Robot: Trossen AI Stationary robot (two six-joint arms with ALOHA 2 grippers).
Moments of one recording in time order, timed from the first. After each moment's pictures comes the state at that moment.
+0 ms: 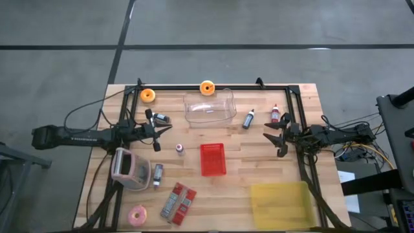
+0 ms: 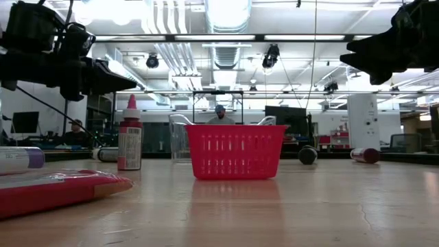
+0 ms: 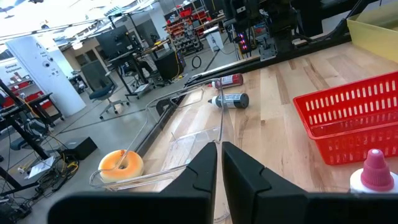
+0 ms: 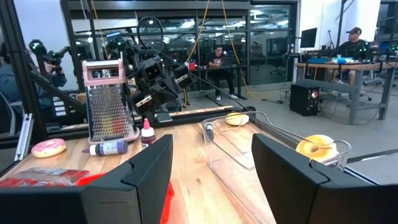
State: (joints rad) left arm 0.15 0.60 0.01 0.50 -0.13 0.39; right arm 0.18 0.02 0.01 0.12 0.41 0.05
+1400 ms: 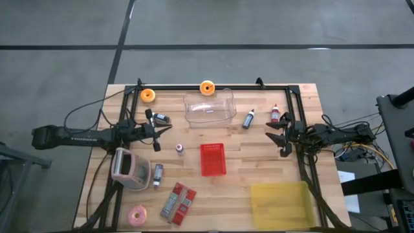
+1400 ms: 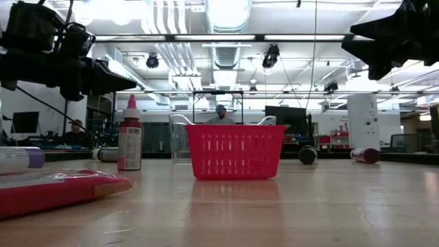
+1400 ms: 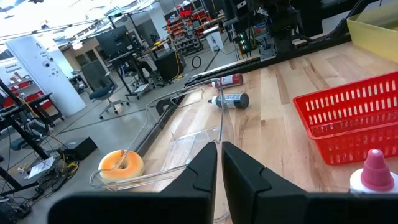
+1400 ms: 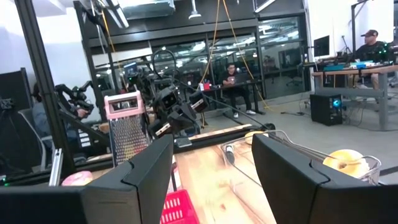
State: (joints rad) left arm 0.15 0.60 0.01 0.50 -0.13 0.39; right arm 0.18 0.02 0.01 0.23 0.37 0.12
